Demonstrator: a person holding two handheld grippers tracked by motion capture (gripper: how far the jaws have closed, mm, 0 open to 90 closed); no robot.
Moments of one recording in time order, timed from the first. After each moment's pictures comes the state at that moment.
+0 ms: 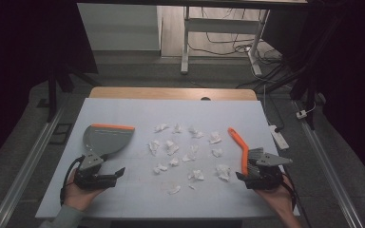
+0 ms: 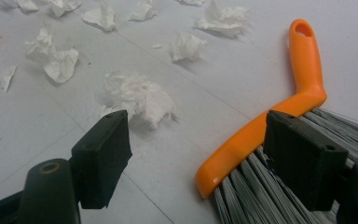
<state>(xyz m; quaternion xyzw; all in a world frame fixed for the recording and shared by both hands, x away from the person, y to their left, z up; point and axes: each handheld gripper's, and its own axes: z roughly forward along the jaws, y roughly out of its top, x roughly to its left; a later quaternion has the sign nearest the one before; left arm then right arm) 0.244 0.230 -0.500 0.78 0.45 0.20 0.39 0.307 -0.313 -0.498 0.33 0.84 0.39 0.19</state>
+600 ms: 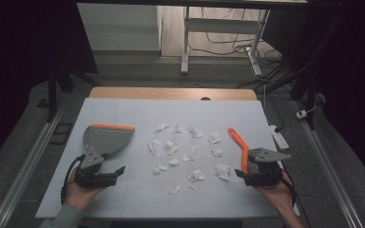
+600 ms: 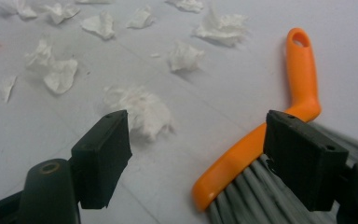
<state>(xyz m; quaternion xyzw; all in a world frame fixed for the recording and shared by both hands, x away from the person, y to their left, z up) 0.249 0.229 -0.501 0.78 0.45 0.20 0.39 0.318 -0.307 -0.483 0.34 0.84 0.38 0.18</state>
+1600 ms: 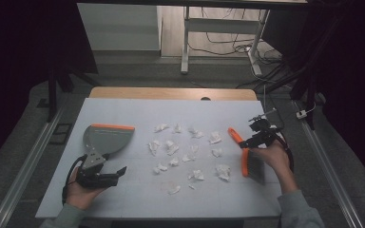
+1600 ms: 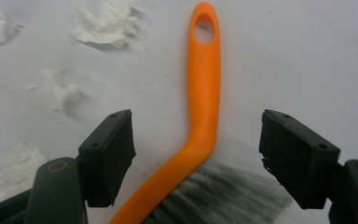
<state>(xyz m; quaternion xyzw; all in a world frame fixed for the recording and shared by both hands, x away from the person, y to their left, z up) 0.248 0.226 -0.500 0.78 0.44 0.20 0.39 0.439 -0.298 -0.458 0.47 0.86 0.19 0.11</state>
